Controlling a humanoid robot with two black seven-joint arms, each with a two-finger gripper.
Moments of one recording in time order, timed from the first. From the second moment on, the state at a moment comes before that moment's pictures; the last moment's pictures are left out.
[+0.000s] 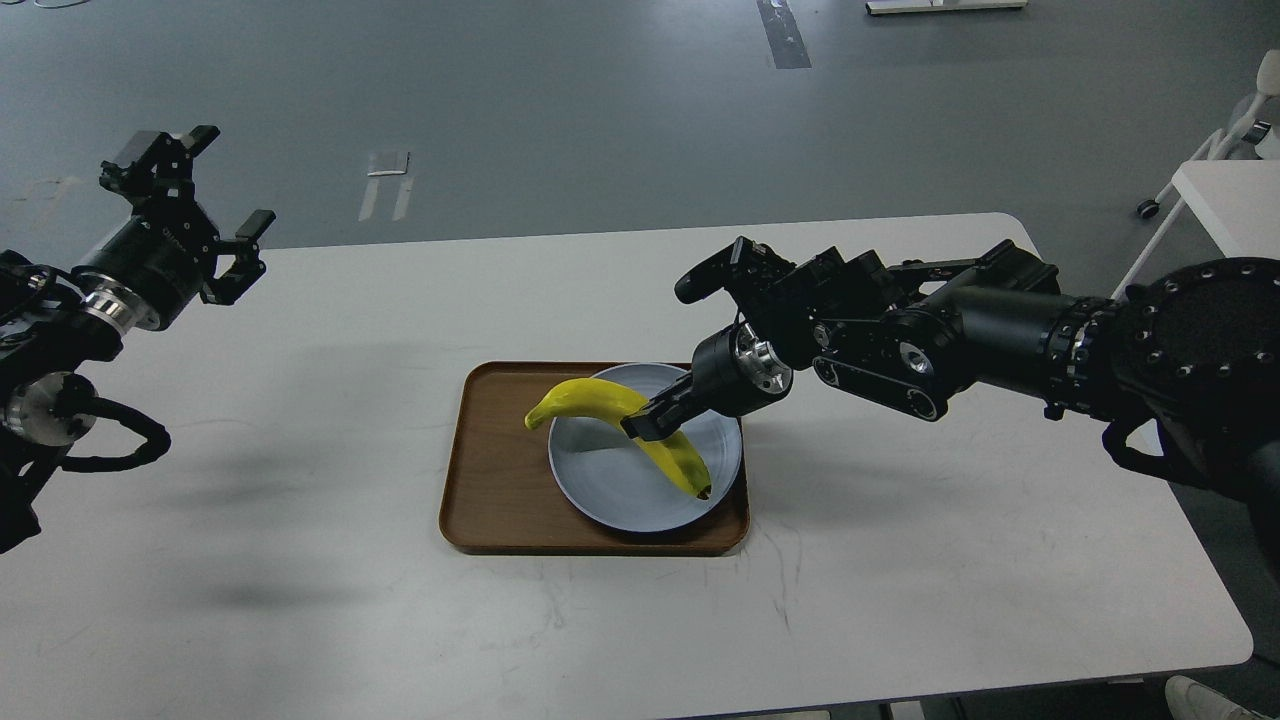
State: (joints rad) left arm -0.82 0.54 -0.41 -0.54 0.07 -0.49 -0.49; right arm 1.34 -0.02 -0.50 0.68 -1.16 0.39 0.49
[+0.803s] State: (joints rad) left arm -0.82 0.53 -0.40 -0.54 0.07 -0.49 -0.49; right arm 1.12 -0.47 -0.01 0.66 -0.37 0.39 0.49
